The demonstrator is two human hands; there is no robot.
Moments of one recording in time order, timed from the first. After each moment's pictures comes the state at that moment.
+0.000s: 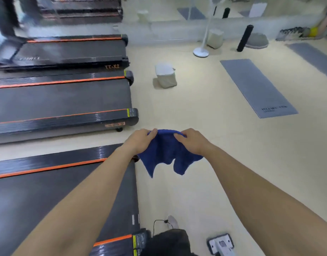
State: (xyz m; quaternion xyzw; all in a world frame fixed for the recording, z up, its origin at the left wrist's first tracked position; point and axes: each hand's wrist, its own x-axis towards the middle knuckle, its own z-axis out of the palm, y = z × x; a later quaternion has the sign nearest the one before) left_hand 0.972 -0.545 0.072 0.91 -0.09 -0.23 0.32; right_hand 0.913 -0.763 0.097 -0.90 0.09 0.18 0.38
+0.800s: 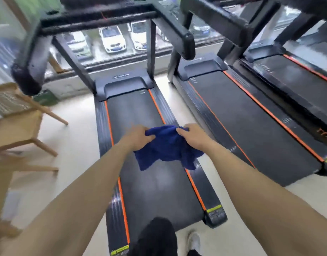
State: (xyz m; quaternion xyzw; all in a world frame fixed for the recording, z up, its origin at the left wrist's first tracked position) left_hand 0.984 -0.222 0.124 0.80 0.53 0.01 0.27; right_hand 1.204 -0.311 0.127 -0.74 -0.51 0.36 0.26
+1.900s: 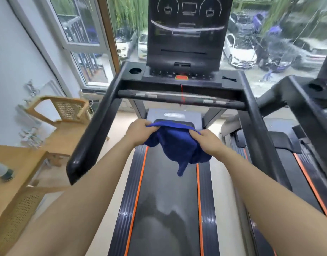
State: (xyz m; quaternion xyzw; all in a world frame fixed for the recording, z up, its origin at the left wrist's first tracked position) left_hand 0.879 0.278 0.364 0.60 0.68 0.25 0.33; right_hand 1.137 0.270 0.364 -0.63 -0.62 0.43 0.20
